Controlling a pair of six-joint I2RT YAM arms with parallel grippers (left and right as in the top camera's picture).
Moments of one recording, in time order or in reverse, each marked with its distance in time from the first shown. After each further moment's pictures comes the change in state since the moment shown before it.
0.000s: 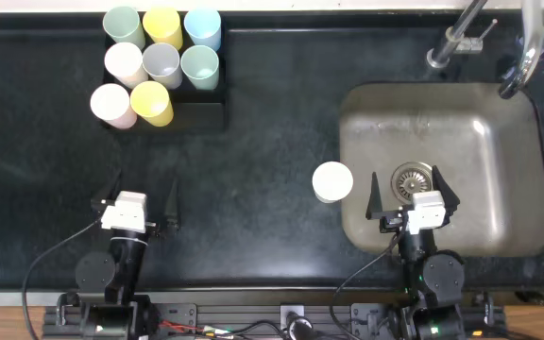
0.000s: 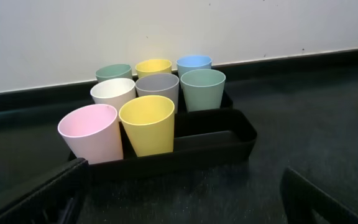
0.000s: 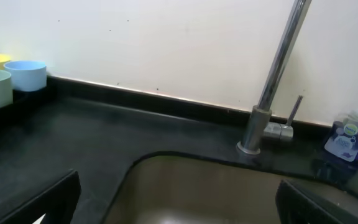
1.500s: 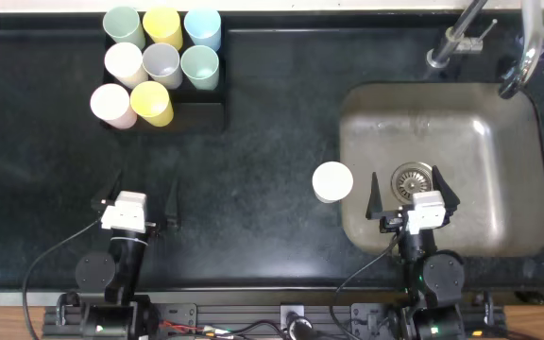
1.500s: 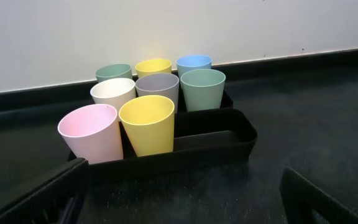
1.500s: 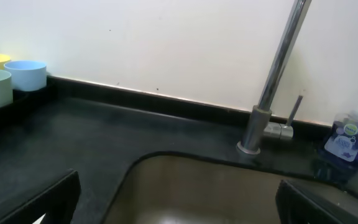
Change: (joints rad) left arm 0.000 0.000 0.000 0.000 0.000 0.000; right arm 0.000 0.000 0.000 0.000 0.000 0.000
